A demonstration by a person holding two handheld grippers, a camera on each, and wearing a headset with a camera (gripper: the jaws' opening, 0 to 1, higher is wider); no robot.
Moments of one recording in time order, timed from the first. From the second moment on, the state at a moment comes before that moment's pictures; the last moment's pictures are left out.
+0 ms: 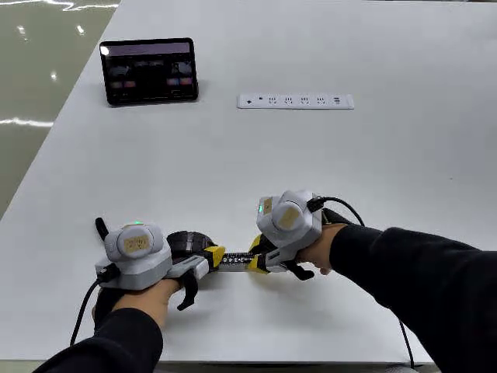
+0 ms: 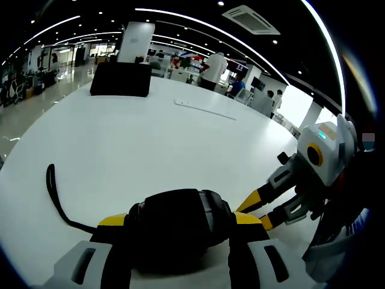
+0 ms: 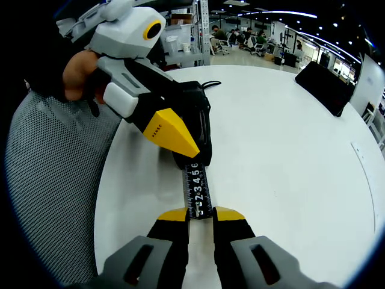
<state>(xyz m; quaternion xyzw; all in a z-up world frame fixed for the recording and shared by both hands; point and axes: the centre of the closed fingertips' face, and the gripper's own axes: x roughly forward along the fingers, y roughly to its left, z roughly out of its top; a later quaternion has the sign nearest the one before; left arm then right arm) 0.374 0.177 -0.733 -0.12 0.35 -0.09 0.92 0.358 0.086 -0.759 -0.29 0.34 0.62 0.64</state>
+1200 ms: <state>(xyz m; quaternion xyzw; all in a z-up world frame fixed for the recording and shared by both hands) 0.374 0.178 -0.731 -0.13 0.35 -0.09 0.92 0.359 0.100 -0.758 -0.27 0.34 0.62 0.65</state>
